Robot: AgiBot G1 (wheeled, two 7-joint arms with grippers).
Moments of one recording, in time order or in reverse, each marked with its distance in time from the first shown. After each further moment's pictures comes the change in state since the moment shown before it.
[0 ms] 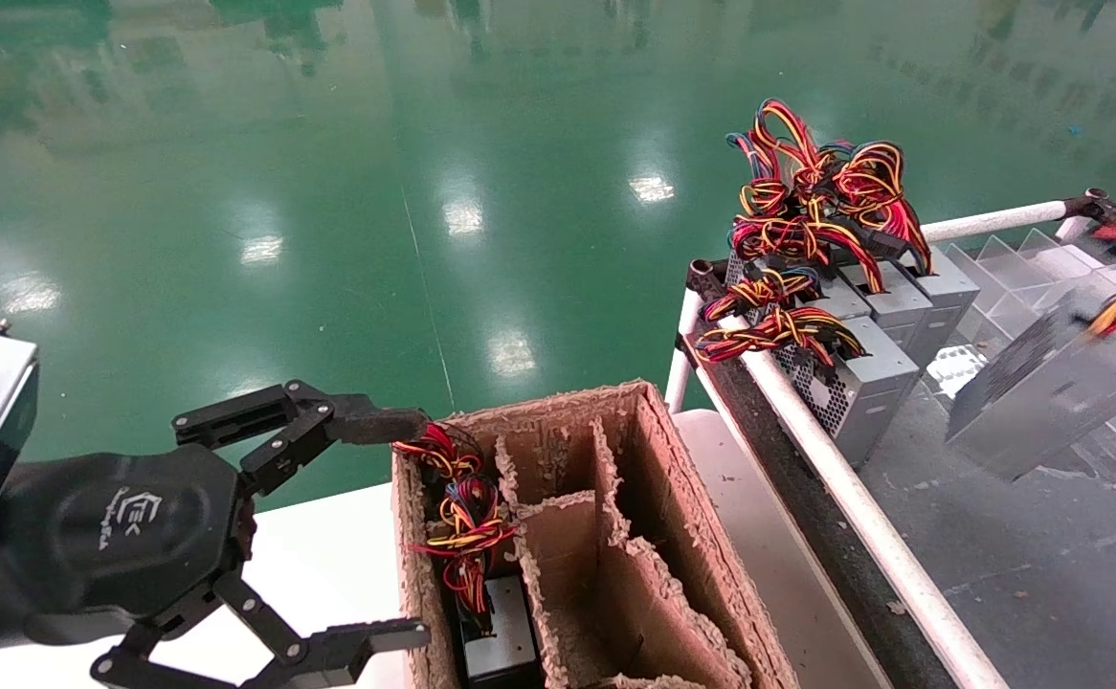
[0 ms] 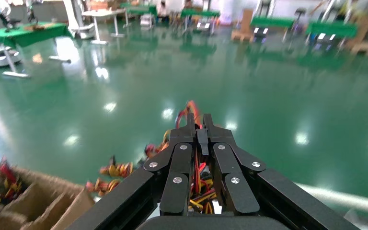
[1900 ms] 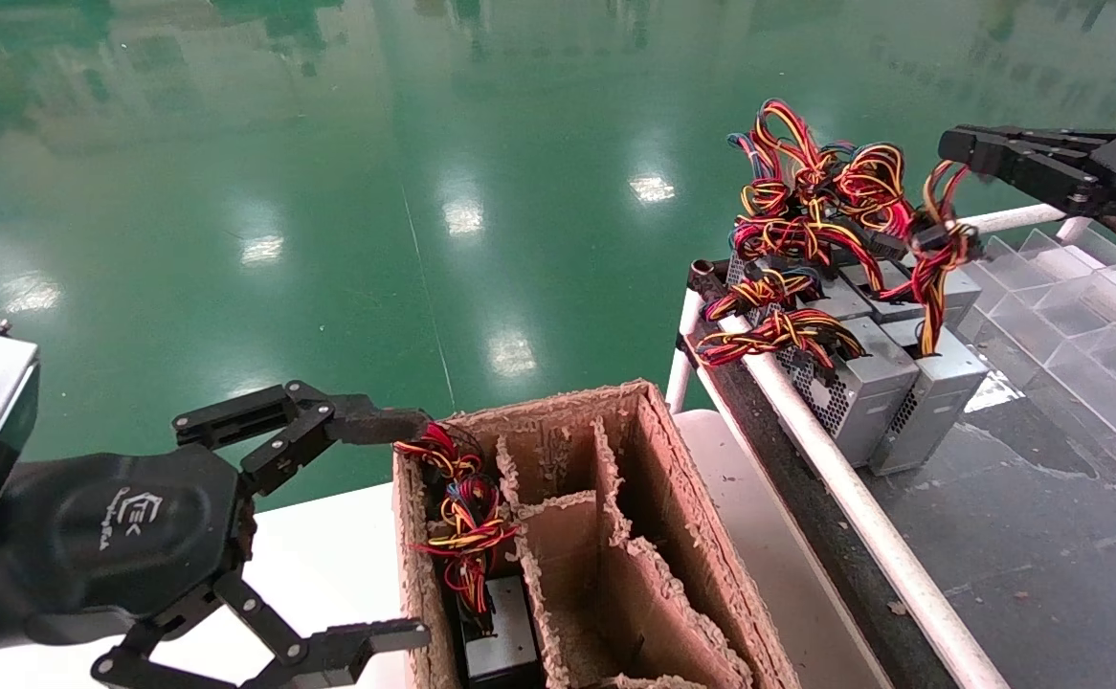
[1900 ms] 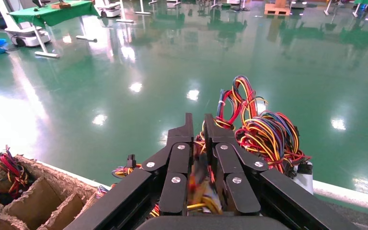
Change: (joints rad) left arm -0.001 -0.001 0.002 0.000 -0.002 -0.001 0.001; right arm -0.122 -0.266 -0.023 -0.112 0.008 0.142 -0.106
